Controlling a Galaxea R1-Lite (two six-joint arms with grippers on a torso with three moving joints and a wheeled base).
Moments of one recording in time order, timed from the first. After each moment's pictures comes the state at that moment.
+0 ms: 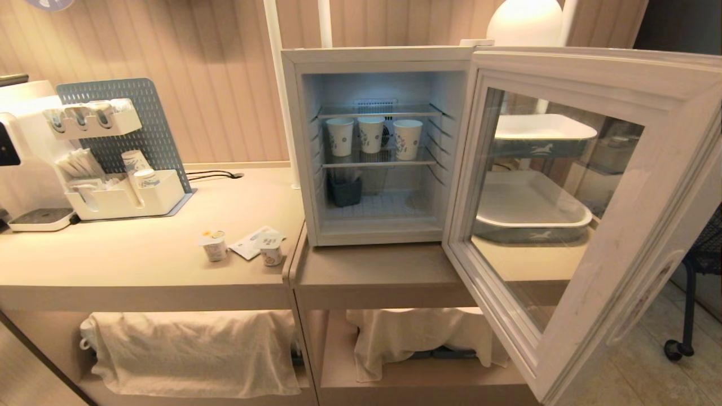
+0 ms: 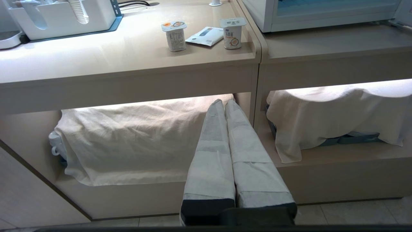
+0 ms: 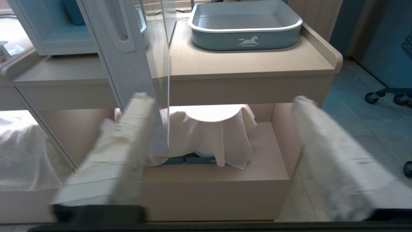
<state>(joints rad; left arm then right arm) 0.00 0.00 -0.01 0.03 -0.03 0.07 0.01 0.00 0.00 0.00 0.00 -0.01</state>
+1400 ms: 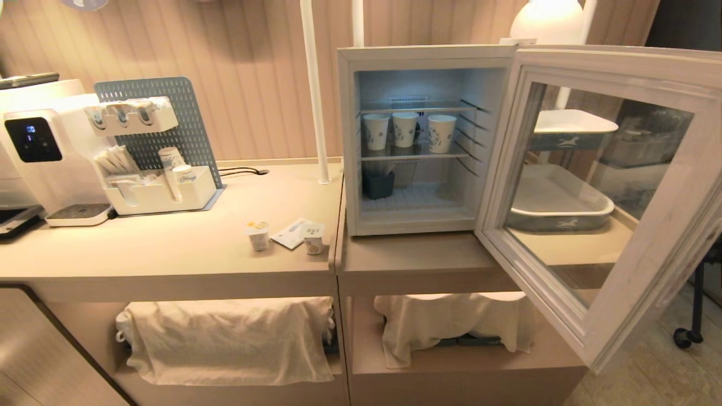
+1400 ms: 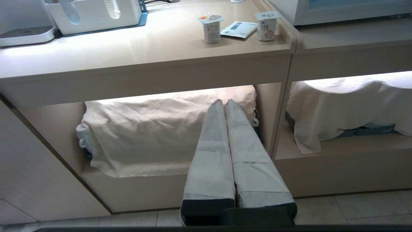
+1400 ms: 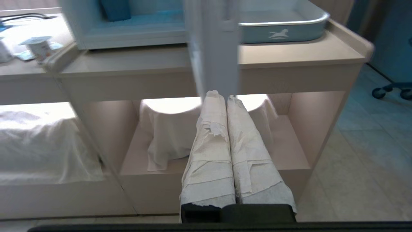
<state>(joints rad) 0.00 0.00 -0.02 0.03 -0.03 0.07 0.01 0.00 0.00 0.00 0.00 -0.01</state>
